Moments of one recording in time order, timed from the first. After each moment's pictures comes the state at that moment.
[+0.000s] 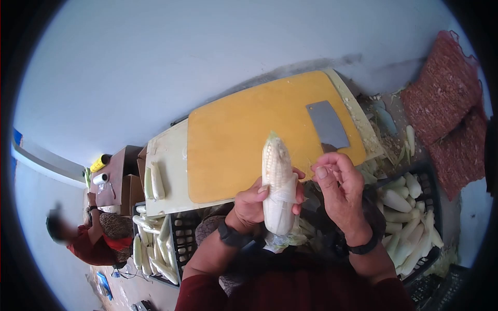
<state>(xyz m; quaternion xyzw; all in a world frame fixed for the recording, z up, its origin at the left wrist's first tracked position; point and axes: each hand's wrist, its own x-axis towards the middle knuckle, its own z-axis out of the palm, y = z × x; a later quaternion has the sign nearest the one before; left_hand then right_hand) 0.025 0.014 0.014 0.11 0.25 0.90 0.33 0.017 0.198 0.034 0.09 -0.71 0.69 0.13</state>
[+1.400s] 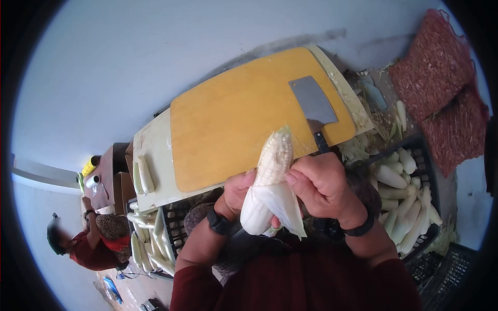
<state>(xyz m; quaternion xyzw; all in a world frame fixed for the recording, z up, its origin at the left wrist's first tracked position) 0.040 -0.004 -0.009 0.02 0.17 0.91 0.39 0.022 0.201 0.045 0.35 -0.69 0.61 0.16</state>
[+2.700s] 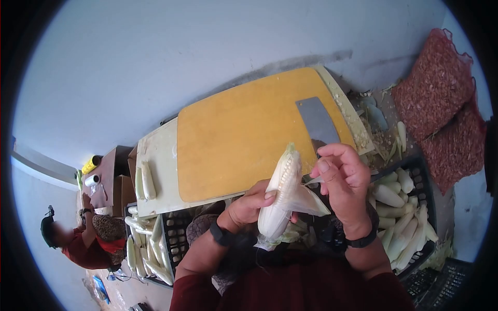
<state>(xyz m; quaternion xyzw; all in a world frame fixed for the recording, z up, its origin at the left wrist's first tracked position) 0.033 0.009 0.013 0.10 0.37 0.83 0.39 0.023 0.212 0.055 0.10 -0.61 0.78 0.08</state>
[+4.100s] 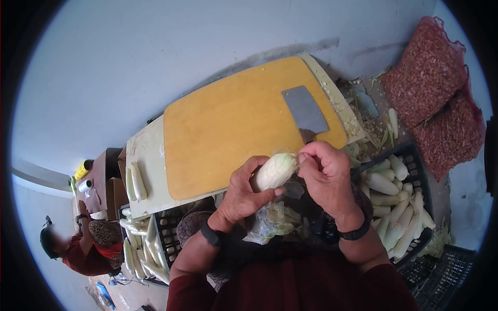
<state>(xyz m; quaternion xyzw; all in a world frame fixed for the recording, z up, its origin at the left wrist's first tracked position) 0.031 0.022 0.020 0.12 0.79 0.59 0.08 0.016 0.208 0.033 0.11 -0.75 0.64 0.14</state>
